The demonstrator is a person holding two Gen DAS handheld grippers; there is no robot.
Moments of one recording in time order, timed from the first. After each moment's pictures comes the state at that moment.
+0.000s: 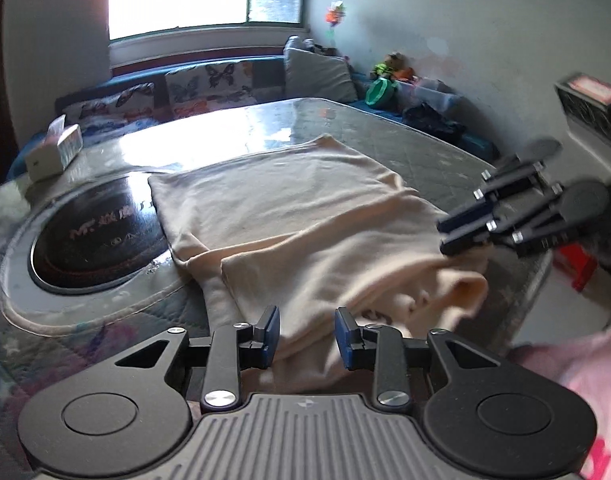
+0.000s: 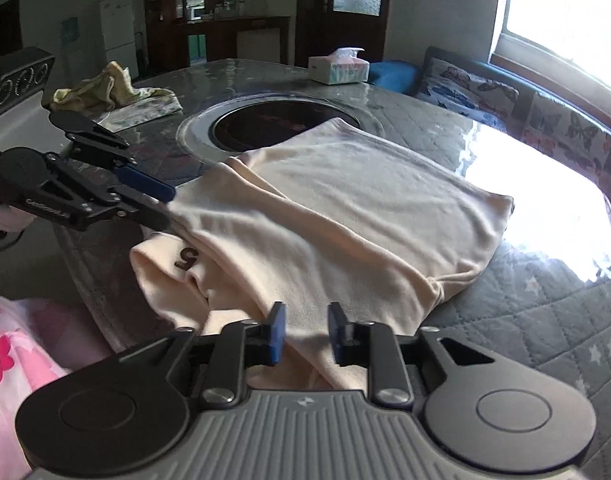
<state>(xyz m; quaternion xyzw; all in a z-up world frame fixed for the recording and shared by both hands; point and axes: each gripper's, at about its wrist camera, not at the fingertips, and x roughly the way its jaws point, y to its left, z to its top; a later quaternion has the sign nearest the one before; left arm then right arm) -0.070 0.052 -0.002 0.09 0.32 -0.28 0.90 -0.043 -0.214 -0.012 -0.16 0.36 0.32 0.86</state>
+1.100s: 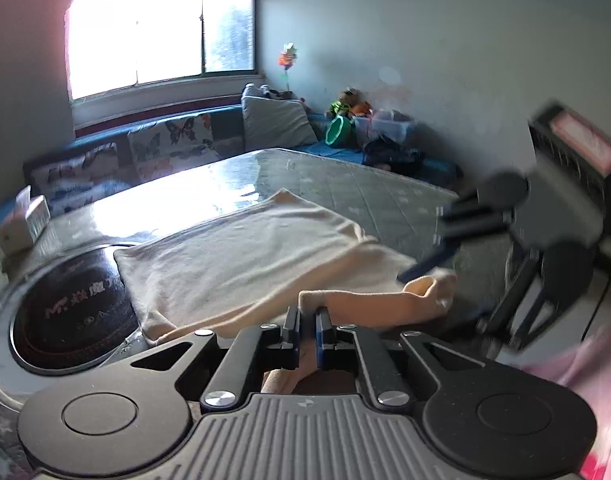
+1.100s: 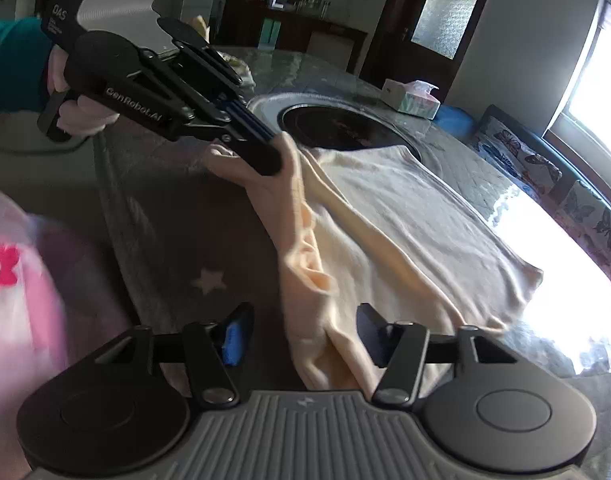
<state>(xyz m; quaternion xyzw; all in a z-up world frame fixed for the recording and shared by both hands) -0.046 0.037 0.010 0.08 0.25 -0.34 0.90 -0.068 -0.187 -0.026 -0.27 0.29 0.39 0.83</state>
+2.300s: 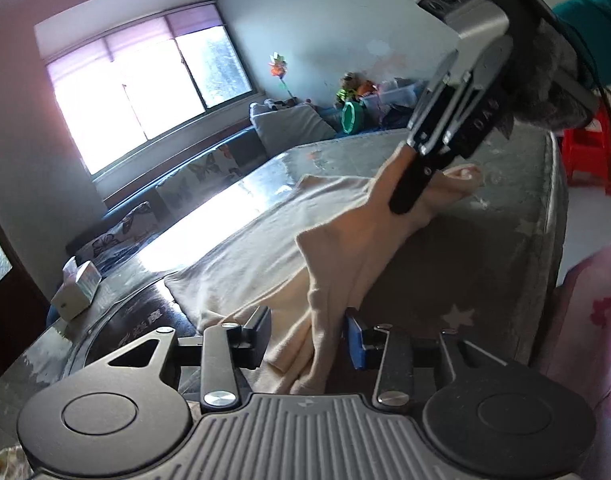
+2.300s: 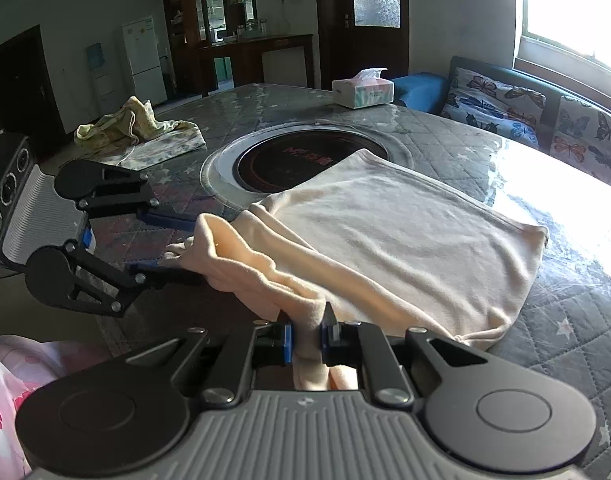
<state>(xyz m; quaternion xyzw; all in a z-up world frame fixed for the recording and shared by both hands) -0.082 0.029 -0.031 0.27 0.17 -0.29 0.90 -0.010 -0.205 0.003 -0.11 0.35 0.38 0.85</state>
